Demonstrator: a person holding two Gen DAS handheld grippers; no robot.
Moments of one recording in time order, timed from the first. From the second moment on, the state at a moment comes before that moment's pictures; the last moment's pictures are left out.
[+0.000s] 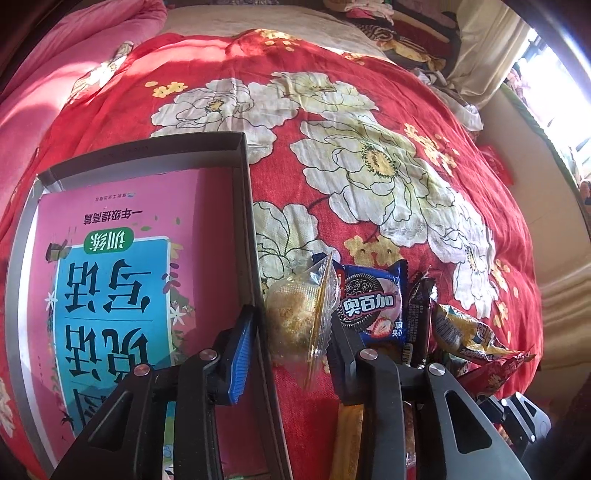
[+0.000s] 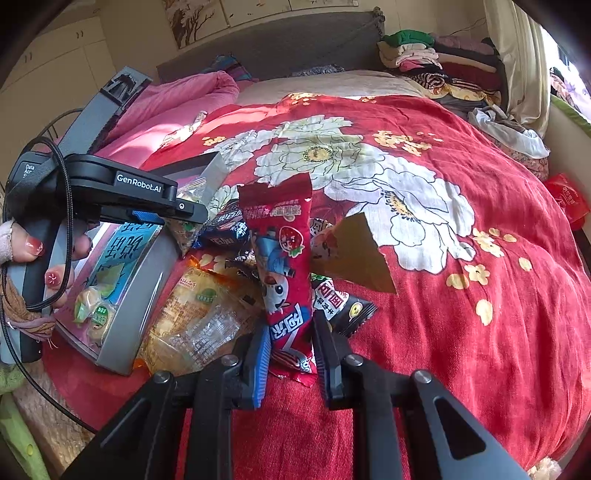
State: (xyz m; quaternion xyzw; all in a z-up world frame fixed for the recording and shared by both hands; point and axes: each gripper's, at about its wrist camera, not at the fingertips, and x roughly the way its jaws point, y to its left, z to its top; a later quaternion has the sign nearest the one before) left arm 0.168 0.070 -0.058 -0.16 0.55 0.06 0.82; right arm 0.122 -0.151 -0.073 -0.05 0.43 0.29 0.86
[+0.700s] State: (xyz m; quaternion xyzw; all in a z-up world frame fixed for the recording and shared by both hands) left arm 0.136 0.056 -0.035 -0.16 0.52 -0.02 0.84; right arm 0.110 -0.150 -0.058 -0.06 0.41 0.30 0.86
